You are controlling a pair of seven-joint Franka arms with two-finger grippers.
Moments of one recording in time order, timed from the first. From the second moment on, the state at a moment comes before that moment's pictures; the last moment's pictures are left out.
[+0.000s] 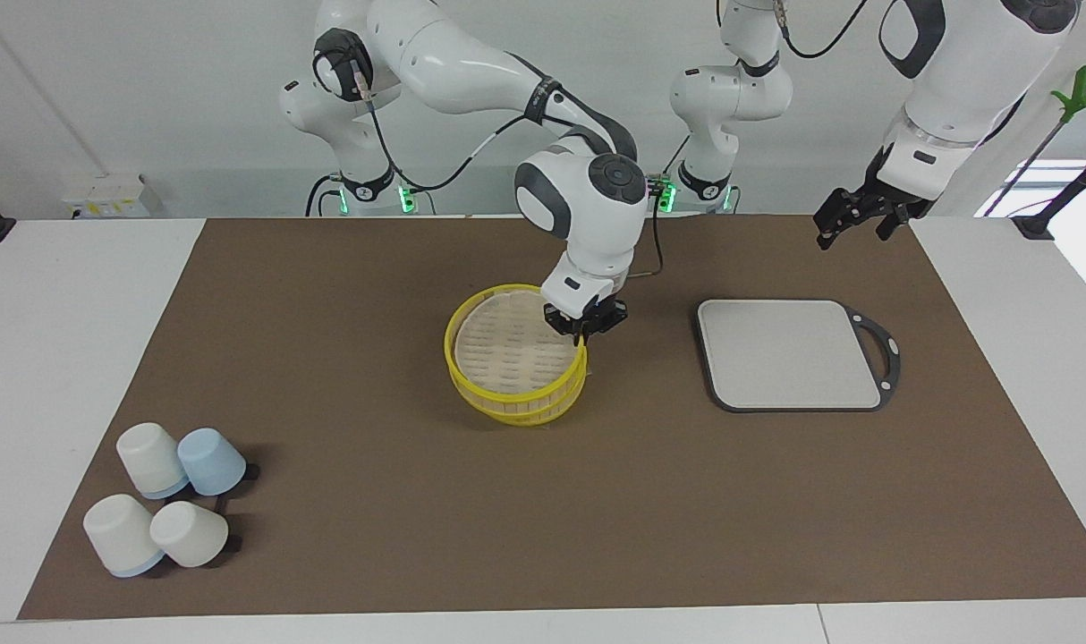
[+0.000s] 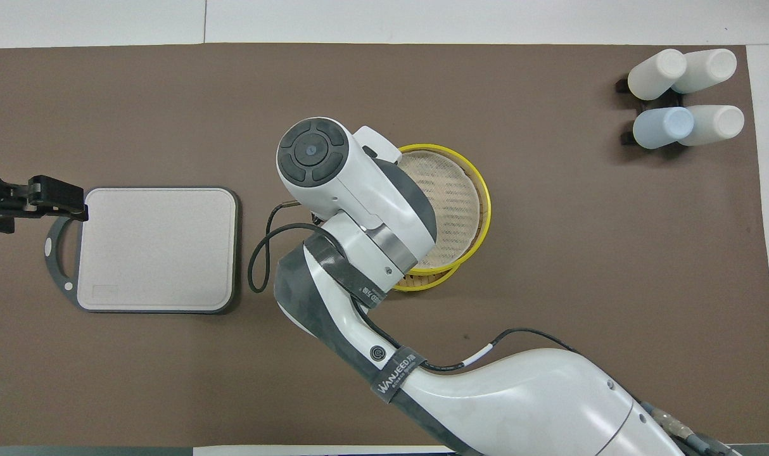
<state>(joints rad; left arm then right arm) -0.09 -0.05 0.04 -1.67 0.01 1.55 -0.14 0.62 0.62 0.10 -1.24 -0.10 1.83 0.69</state>
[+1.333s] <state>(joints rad) -0.09 -0.05 0.02 -1.64 -0.01 1.55 -0.11 0.62 0.54 0.10 -1.43 -0.10 1.99 0.75</state>
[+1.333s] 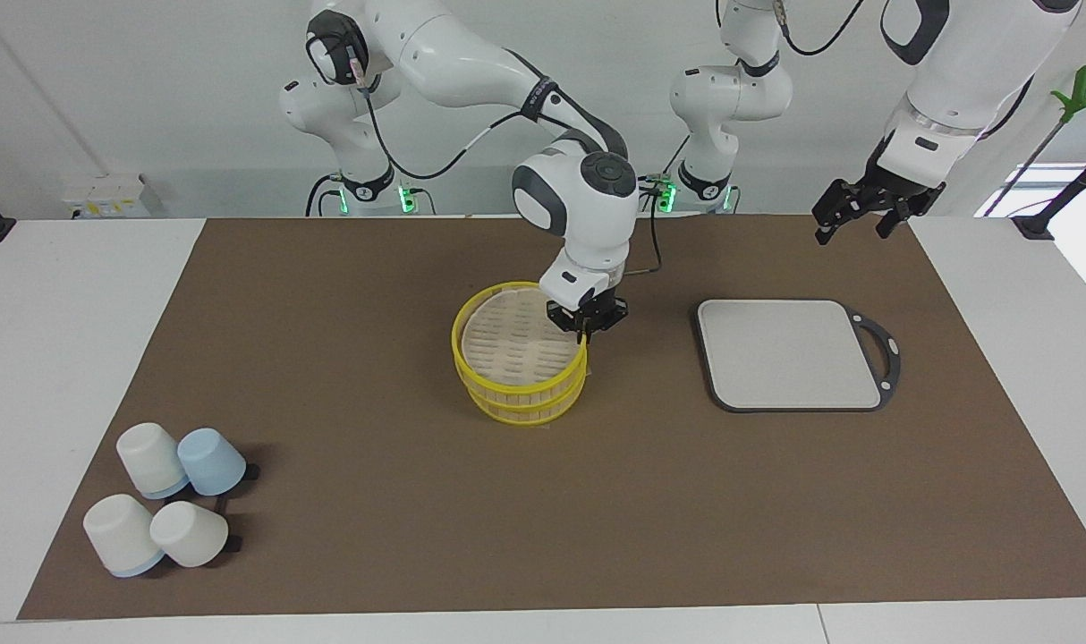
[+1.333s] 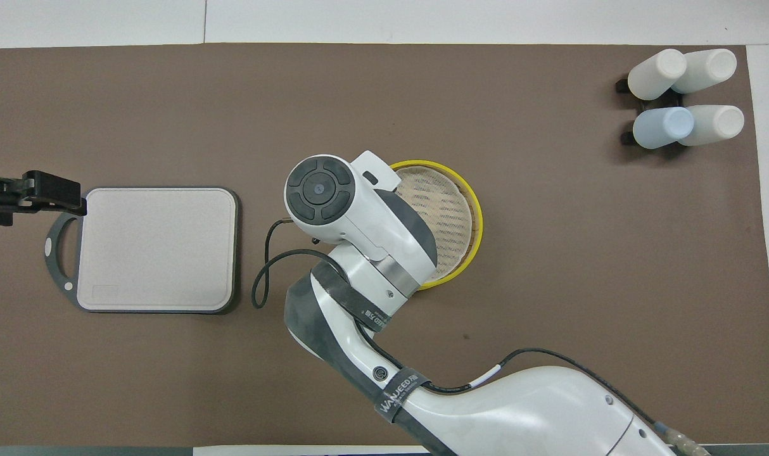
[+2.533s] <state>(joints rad) -0.09 -0.05 0.02 -1.64 -0.01 1.56 -0.09 0.62 0.52 0.11 -1.49 -0.08 2.06 0.76</state>
